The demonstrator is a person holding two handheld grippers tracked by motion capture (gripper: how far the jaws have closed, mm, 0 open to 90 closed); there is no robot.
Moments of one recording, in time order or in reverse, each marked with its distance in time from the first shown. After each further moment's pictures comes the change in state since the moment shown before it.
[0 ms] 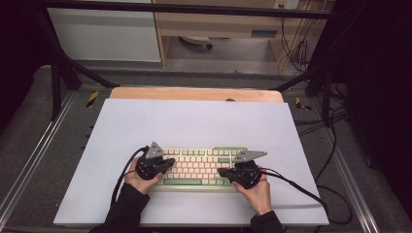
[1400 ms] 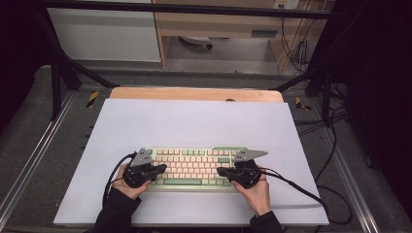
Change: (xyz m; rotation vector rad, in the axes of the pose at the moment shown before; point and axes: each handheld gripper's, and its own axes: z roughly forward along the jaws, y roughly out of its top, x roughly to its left) left arm 0.001 -0.019 -0.035 -0.022 -0.029 -0.003; right arm 0.002 0.003 -0.001 -0.019 0.010 0.024
